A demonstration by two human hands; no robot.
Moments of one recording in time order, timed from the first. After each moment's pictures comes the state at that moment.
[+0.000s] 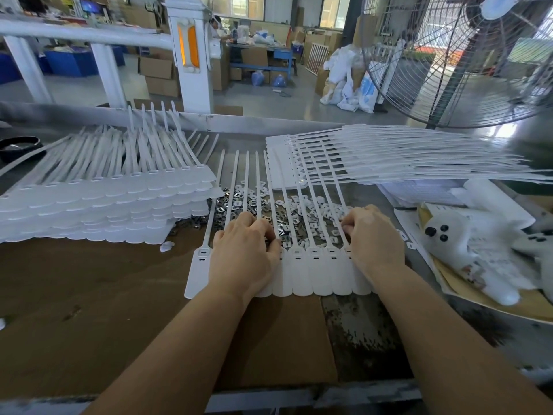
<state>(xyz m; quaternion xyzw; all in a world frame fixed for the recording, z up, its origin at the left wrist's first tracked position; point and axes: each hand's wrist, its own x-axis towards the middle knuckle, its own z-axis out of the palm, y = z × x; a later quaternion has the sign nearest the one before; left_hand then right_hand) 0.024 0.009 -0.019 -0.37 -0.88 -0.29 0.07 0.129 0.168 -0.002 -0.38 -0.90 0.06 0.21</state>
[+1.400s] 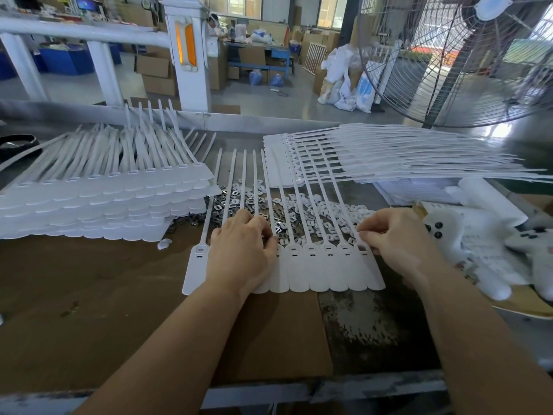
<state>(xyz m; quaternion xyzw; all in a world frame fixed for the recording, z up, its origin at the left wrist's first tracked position) 0.024 0.010 -0.019 -0.37 -0.88 -0.29 0.06 0.170 0.167 0.032 -0.38 -0.85 0.29 0.22</state>
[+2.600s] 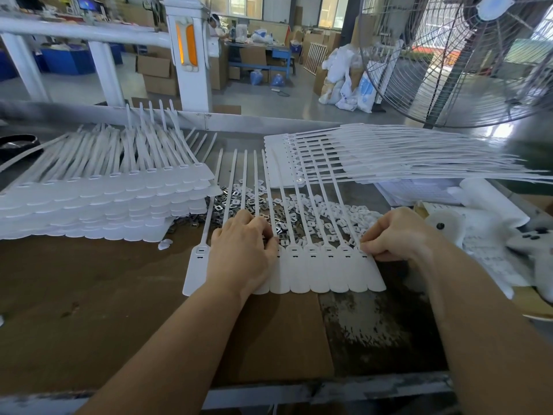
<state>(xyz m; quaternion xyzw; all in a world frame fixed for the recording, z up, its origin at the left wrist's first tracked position) 0.023 0.011 -0.020 -0.37 -0.88 -0.29 0.07 0.162 0.185 0.046 -0.45 -0.79 0.41 0.06</state>
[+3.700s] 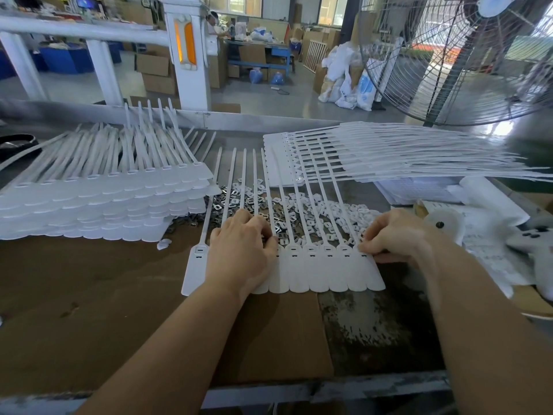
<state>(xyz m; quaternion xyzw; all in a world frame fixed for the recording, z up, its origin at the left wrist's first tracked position) 0.023 0.010 -0.020 -0.36 -0.88 -0.30 0.07 0.161 0.186 0.046 -0.46 -0.77 0.44 0.05</state>
